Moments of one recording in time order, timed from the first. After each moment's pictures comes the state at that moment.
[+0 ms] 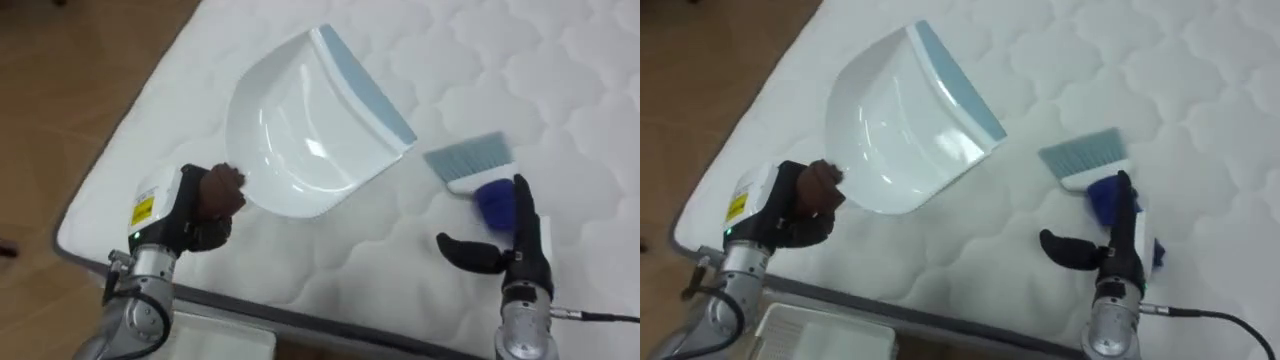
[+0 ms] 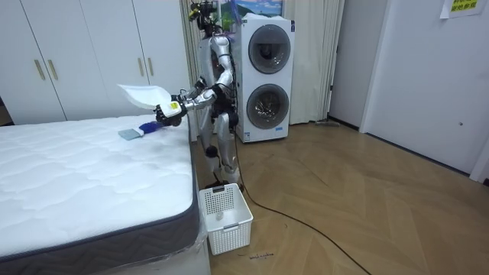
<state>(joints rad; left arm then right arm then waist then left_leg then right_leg) -0.06 0.36 -0.20 0.50 0.55 -0.23 0.38 0.04 -0.31 0.19 0.55 0.04 -0.29 -0.51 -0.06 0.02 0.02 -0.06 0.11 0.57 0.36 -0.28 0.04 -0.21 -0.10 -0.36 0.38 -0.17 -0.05</state>
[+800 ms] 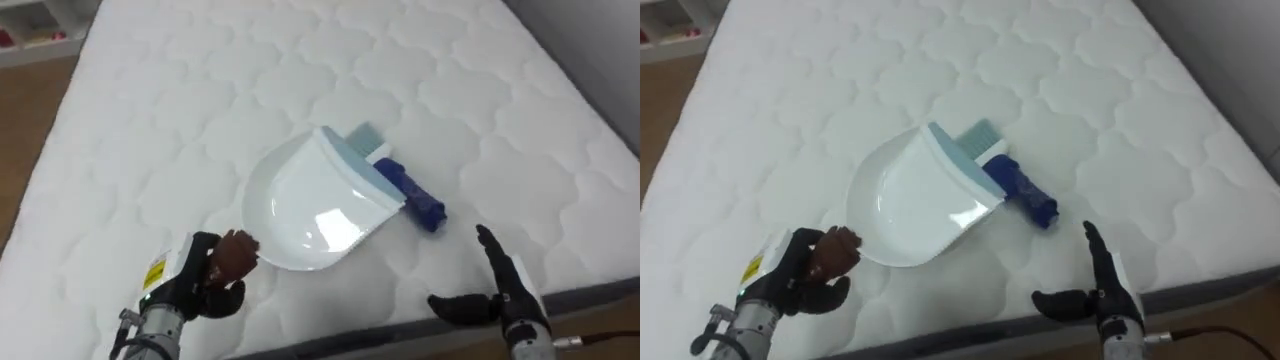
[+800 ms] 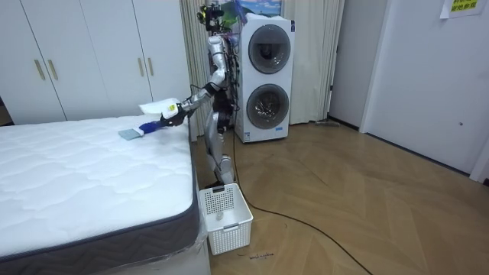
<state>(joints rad) 0.13 0.30 -0.20 0.54 0.53 -0.20 0.30 0.10 -0.33 0.16 0.71 -0.09 -0.27 -0.25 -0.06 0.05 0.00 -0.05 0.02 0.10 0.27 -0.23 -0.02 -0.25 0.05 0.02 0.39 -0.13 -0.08</state>
